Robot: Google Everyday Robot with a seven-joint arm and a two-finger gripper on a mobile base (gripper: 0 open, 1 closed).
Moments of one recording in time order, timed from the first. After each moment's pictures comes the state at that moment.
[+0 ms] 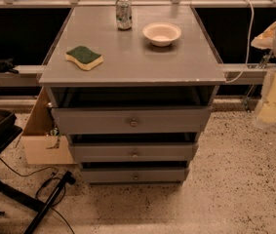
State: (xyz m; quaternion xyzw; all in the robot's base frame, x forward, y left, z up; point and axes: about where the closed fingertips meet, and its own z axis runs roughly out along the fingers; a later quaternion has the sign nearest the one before) arm 0.438 -0.215 0.982 -0.60 0.78 -0.04 0.17
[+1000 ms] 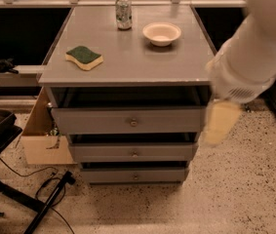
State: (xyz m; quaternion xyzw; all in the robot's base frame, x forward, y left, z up) arm 0.456 -0.155 0.915 -0.63 0.75 -0.09 0.17
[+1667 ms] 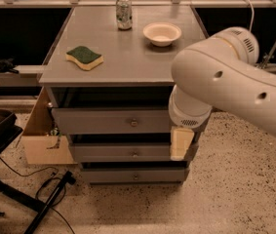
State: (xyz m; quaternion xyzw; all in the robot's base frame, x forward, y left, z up) arm 0.497 -0.105 0.799 -0.66 0.73 -0.09 0.15
